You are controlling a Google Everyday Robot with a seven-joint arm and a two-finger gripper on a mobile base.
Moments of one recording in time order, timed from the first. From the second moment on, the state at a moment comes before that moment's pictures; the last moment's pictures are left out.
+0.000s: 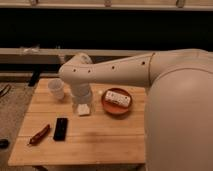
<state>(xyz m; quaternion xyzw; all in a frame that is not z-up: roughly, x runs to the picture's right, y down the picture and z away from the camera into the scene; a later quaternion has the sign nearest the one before) -0.107 0.101 0.704 -0.26 0.23 0.64 0.69</state>
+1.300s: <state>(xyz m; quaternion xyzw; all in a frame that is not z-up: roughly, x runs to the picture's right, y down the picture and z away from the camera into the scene) -0.272 0.170 0.763 -0.30 0.26 0.59 0.71</state>
